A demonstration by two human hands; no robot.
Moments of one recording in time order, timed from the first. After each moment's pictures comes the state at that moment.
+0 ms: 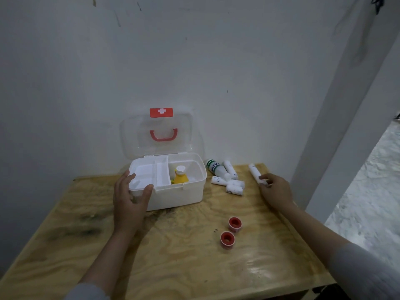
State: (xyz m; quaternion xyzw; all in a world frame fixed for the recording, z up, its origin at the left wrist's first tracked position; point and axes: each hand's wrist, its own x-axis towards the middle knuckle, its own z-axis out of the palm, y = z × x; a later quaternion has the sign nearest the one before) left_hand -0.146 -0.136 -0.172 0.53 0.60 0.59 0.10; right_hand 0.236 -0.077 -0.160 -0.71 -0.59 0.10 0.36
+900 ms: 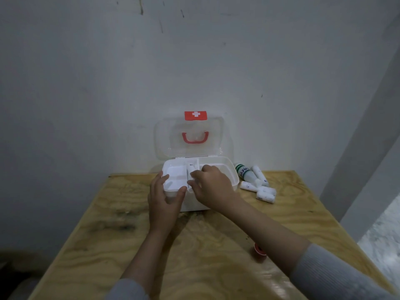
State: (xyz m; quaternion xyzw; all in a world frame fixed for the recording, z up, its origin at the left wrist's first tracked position) left_hand -0.147 -0.136 -0.174 0.52 0.59 0.61 0.11; right_hand -0.006 -0.112 -0.094 -0.46 -0.84 -0.01 0.28
